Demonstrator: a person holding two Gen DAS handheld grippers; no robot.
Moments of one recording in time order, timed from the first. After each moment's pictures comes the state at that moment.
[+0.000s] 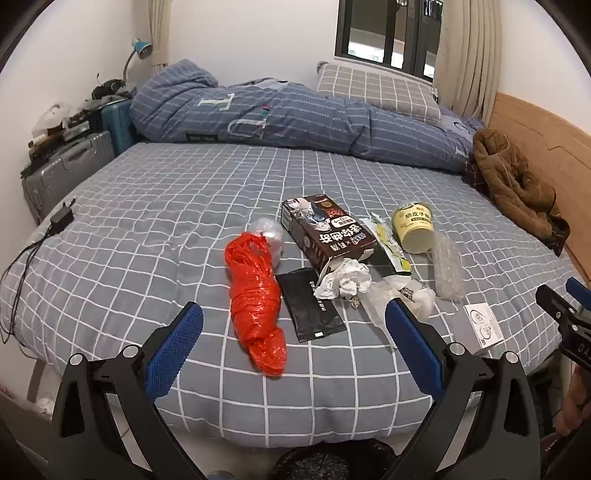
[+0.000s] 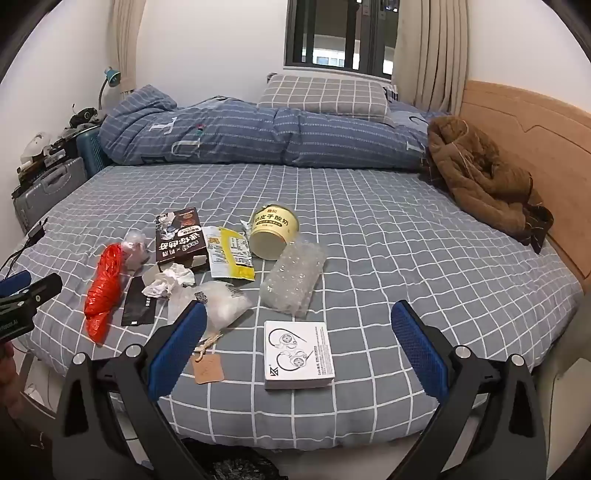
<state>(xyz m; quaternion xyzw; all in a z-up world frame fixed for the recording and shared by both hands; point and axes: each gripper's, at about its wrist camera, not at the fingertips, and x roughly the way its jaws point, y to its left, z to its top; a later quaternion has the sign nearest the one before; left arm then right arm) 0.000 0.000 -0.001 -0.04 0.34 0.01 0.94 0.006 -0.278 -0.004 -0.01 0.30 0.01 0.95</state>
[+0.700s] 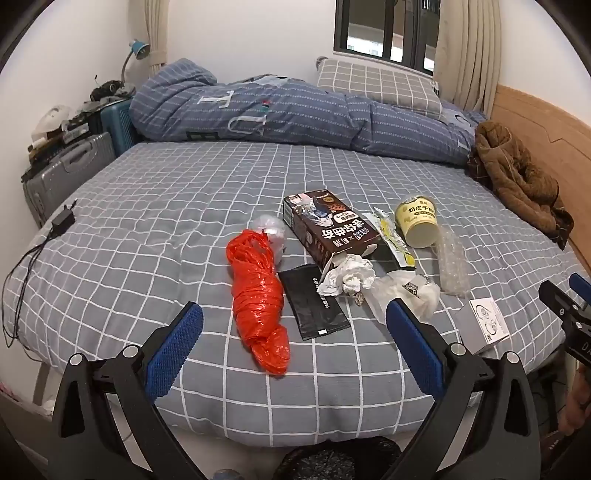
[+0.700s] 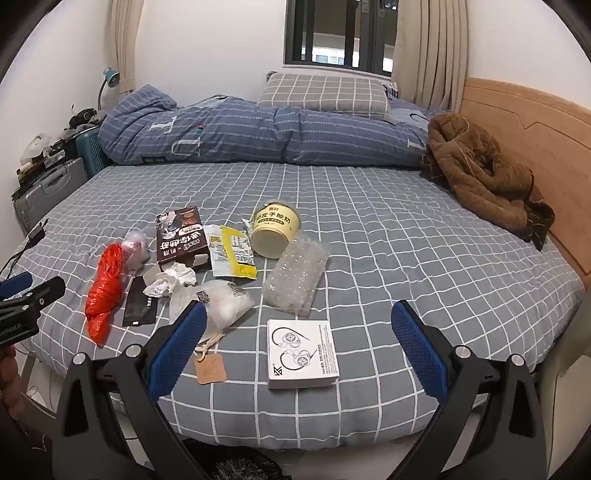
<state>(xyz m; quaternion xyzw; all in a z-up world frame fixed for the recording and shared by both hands) 0.003 0.000 -0.003 -0.03 0.35 0.02 0.94 0.008 -0.273 -0.008 -0.01 0.31 0.02 0.95</state>
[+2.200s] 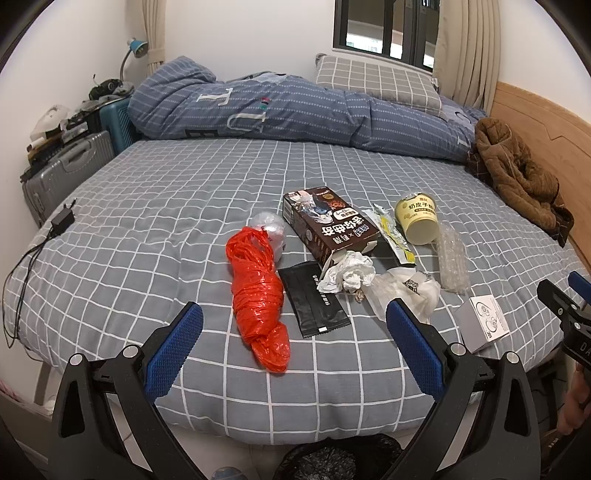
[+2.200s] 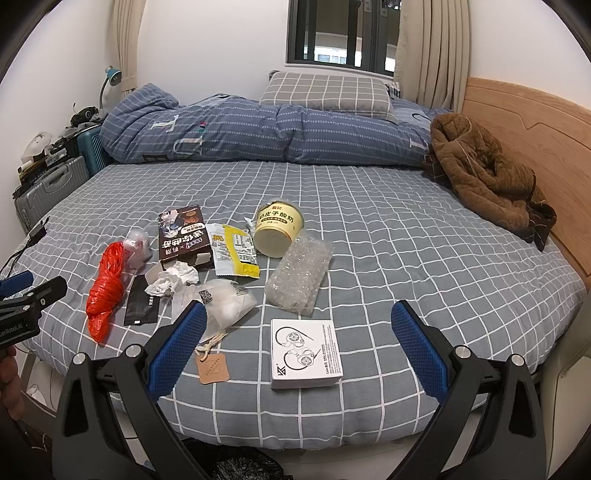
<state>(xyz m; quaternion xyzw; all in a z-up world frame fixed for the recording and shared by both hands) 0.005 -0.001 -0.004 -0.02 0.35 0.02 0.93 0.009 -0.272 -0.009 -0.01 0.31 0.02 0.95</state>
